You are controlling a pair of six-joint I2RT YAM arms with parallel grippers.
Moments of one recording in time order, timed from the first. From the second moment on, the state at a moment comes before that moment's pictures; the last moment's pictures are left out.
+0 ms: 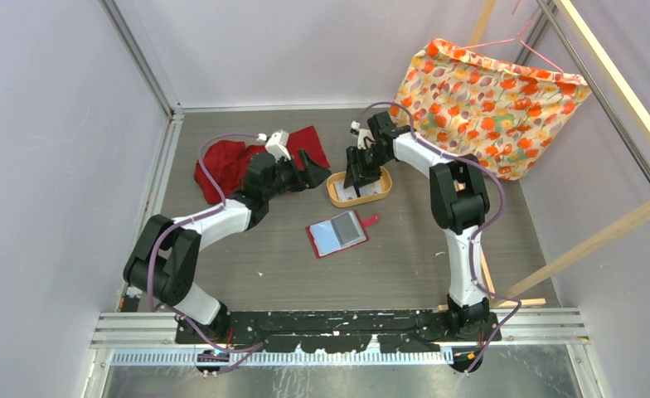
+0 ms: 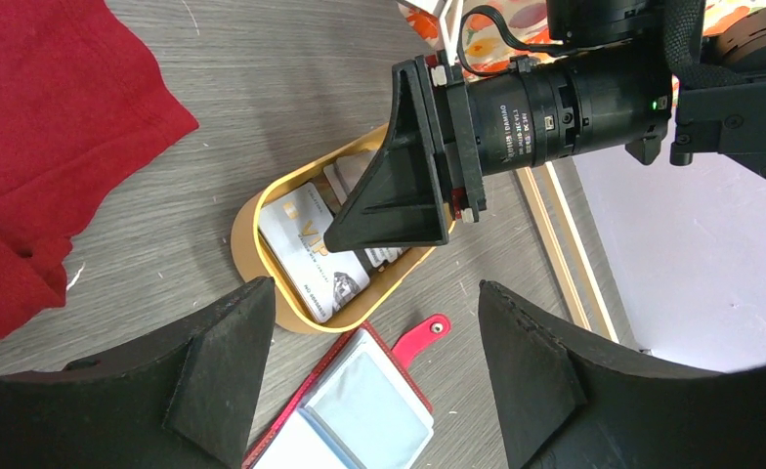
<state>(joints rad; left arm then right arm) -0.46 1.54 0.81 0.48 0.25 -0.67 0.36 2.19 1.71 -0.66 -0.50 0.14</state>
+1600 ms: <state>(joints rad) -0.45 1.54 0.80 0.47 0.27 -0.70 0.39 2.20 1.71 -0.63 -0.52 0.21</state>
